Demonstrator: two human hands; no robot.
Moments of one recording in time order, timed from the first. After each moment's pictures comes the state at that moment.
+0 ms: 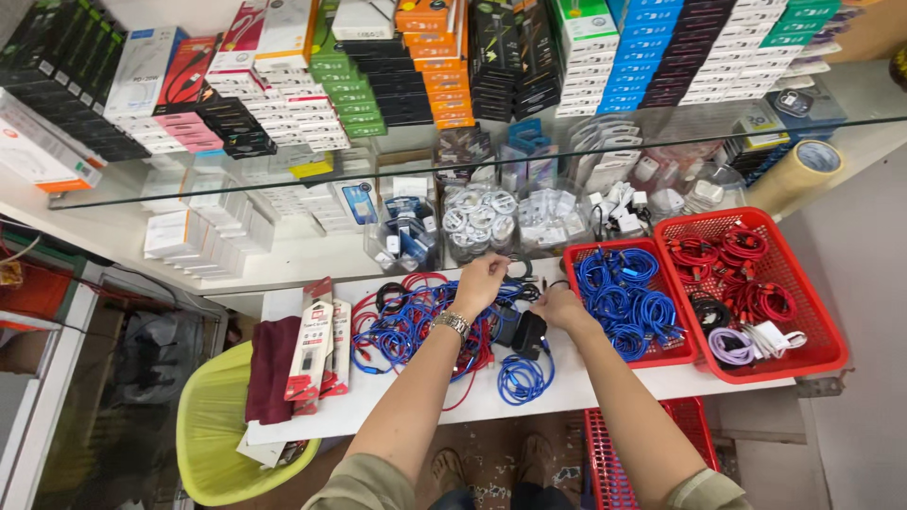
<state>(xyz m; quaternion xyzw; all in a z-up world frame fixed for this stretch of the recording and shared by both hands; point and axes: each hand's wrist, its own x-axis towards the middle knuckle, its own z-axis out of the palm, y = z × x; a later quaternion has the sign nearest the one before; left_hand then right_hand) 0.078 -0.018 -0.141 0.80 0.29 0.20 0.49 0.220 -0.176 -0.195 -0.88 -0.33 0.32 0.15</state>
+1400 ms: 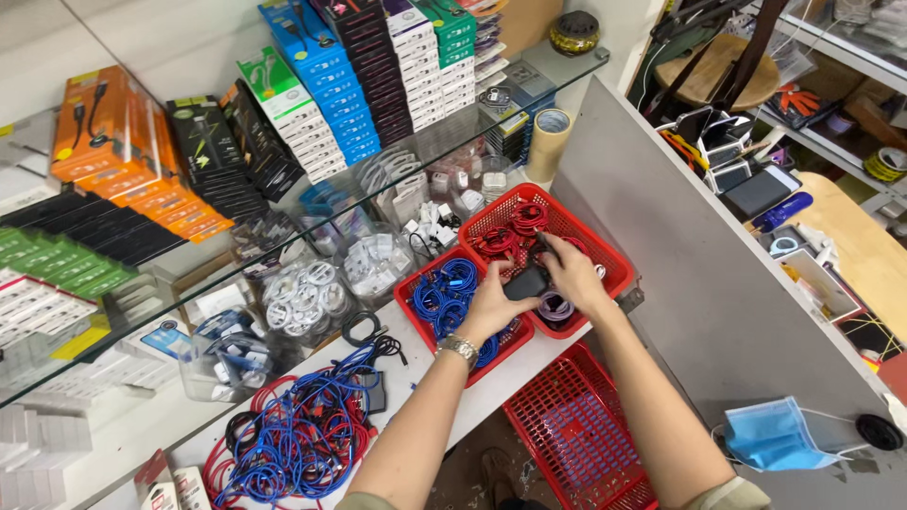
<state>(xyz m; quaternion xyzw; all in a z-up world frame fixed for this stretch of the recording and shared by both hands) 0.252 -0.261 -0.058 0.84 0.09 -0.02 0.54 0.338 -0.437 -0.055 -0.89 -0.20 -0.01 0.42</state>
